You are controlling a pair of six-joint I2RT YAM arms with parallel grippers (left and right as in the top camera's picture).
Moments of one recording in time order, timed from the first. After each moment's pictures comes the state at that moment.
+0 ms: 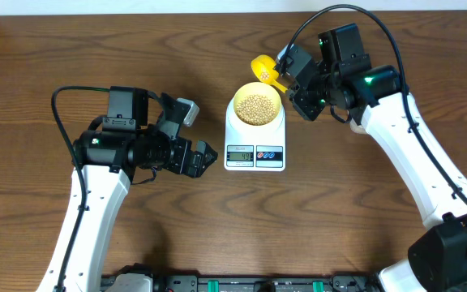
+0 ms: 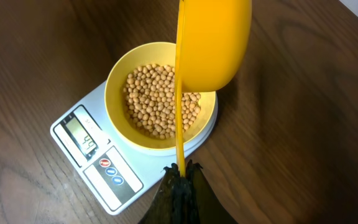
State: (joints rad) left arm -0.10 1.28 1.12 -1.00 0.54 0.20; right arm 0.35 1.70 1.53 -0.80 -0.29 -0.45
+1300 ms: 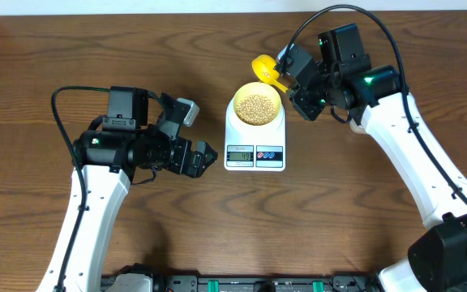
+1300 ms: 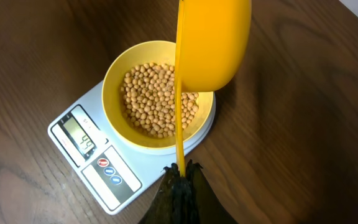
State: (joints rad) left arm -0.10 1.28 1.12 -1.00 0.54 0.20; right arm 0.35 1.70 1.53 -0.80 -0.28 -0.45
